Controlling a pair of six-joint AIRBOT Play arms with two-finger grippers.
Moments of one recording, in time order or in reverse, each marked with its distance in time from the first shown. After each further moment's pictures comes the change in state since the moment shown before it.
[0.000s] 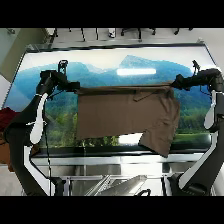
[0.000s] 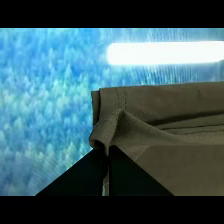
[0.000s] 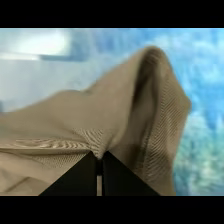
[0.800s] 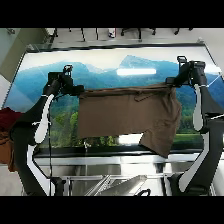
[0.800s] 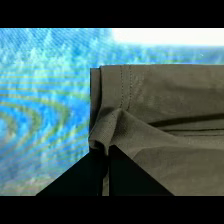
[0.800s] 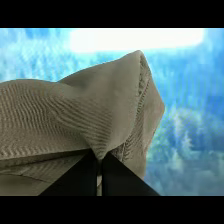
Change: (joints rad) left arm -0.056 -0.031 0.000 0.061 0.049 -0.127; right arm 0.245 0.088 -0.003 -0.698 0.059 0.215
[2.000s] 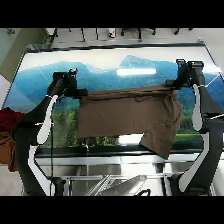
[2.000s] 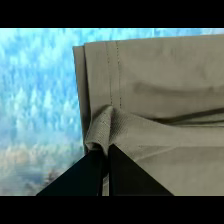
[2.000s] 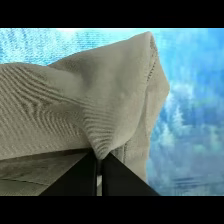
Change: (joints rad) left arm -0.047 -0.001 0.005 0.017 0.107 -0.008; right arm 0.010 0.003 -0.009 -0.040 -0.083 0.031
